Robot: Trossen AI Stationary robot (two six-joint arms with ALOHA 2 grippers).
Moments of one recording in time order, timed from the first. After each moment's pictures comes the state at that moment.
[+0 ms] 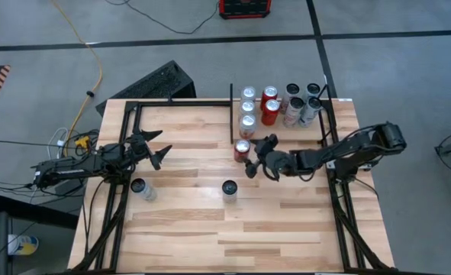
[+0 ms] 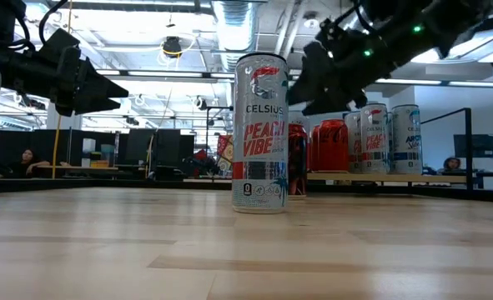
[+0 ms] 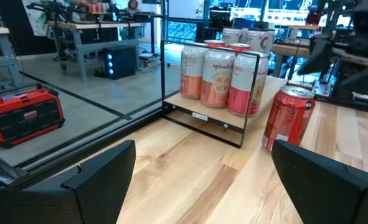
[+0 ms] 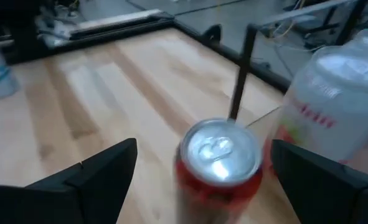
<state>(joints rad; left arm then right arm) 0.12 0.03 0.03 0.01 -0.50 -0.05 0.11 1.44 0.68 0.31 0.68 0.31</state>
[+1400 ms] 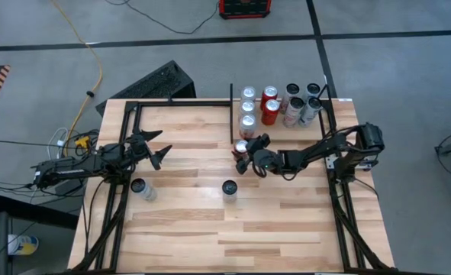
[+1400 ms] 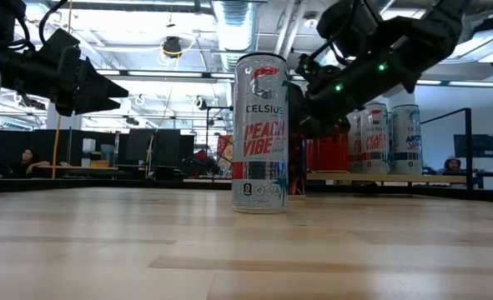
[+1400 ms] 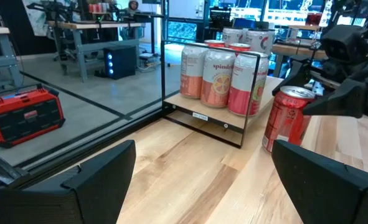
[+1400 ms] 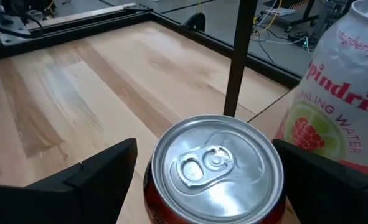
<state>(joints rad) 0.12 0.03 0.03 0.01 -0.50 -0.05 0.02 1.67 0.71 0.51 0.68 0.32</state>
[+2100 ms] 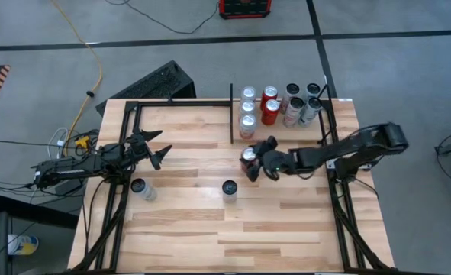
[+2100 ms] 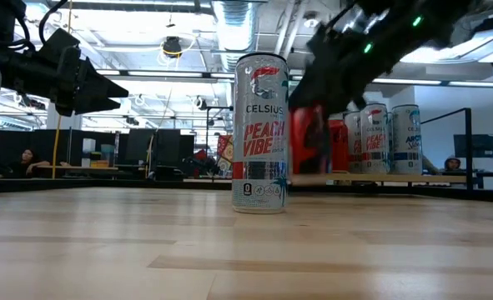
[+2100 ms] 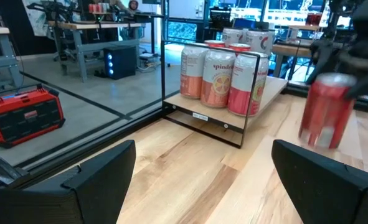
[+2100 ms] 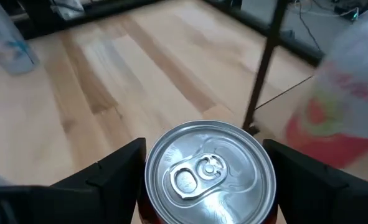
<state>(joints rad) 0.12 0.03 0.03 0.01 -0.50 -0.05 0.09 1.45 0.74 0.14 0.56 0.40</state>
